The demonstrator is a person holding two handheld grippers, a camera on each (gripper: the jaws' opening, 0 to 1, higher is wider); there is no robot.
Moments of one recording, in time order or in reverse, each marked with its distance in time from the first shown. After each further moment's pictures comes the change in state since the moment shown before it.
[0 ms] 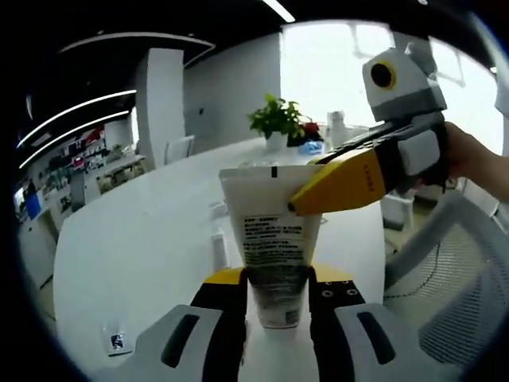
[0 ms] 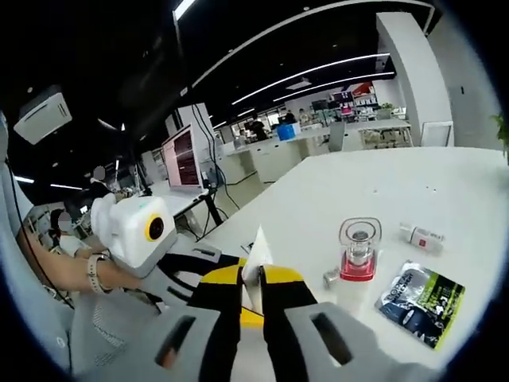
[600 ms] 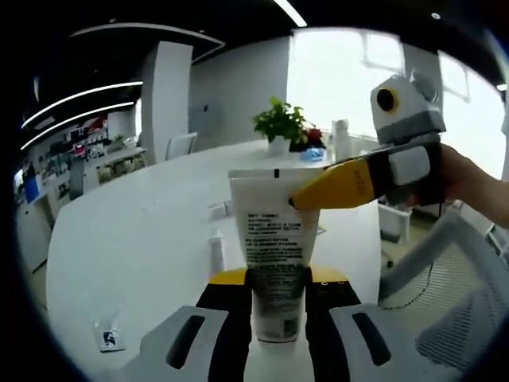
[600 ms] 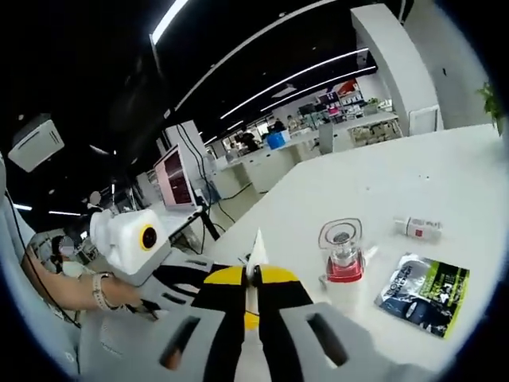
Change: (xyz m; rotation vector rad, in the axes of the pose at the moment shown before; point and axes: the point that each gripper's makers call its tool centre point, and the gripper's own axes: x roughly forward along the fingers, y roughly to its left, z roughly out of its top) left arm 0.004 0.000 0.010 -0.068 -0.008 -0.007; right arm -0.007 -0.003 0.006 0.094 -0.054 -0.024
